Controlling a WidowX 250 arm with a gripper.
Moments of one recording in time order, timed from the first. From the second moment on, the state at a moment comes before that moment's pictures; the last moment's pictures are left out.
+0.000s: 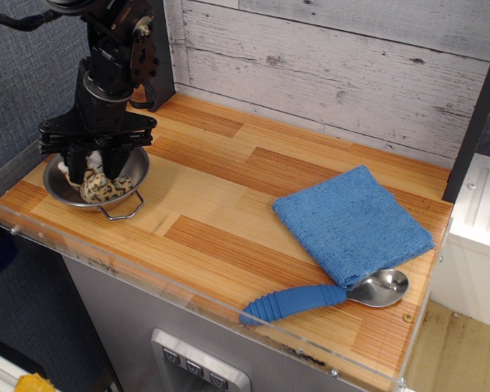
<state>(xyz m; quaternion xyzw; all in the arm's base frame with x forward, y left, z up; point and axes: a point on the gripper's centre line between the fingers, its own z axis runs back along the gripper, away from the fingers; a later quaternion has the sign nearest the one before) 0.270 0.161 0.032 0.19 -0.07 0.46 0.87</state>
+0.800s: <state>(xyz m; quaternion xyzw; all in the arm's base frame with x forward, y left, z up) 0.265 0.149 0.095 0.17 -0.14 0.45 0.87</state>
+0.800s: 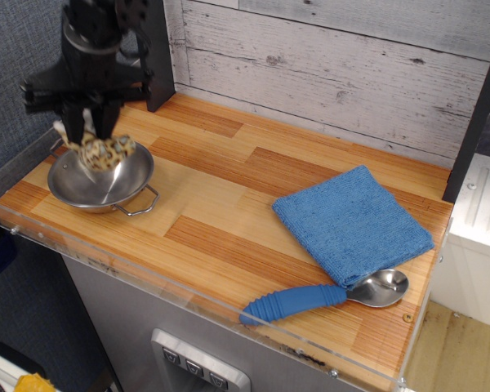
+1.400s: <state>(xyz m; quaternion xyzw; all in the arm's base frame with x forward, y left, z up) 0.318 0.082 0.147 0.16 -0.21 0.37 0.89</state>
